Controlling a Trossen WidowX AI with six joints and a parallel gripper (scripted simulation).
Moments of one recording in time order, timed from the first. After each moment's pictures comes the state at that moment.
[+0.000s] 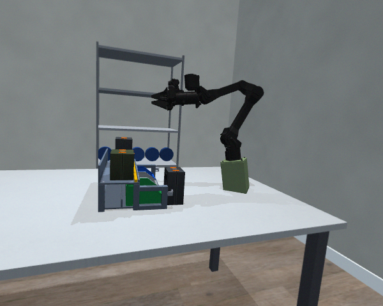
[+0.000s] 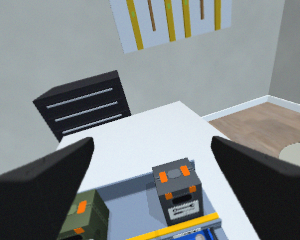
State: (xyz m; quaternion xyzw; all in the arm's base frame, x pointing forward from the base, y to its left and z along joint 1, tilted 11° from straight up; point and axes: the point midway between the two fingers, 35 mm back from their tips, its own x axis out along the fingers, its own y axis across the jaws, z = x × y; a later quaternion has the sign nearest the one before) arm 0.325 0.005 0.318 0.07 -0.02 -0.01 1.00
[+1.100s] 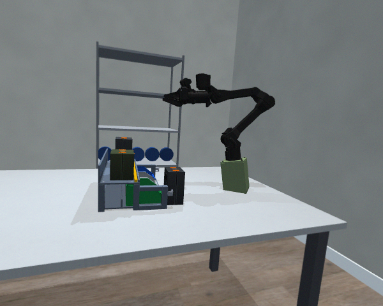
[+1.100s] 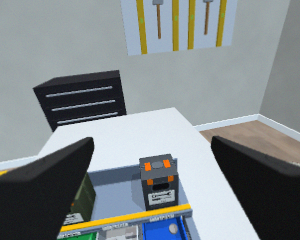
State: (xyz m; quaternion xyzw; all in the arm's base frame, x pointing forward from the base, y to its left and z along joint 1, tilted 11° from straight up) arm 0.271 -0.005 0.323 0.00 -0.03 0.00 1.00
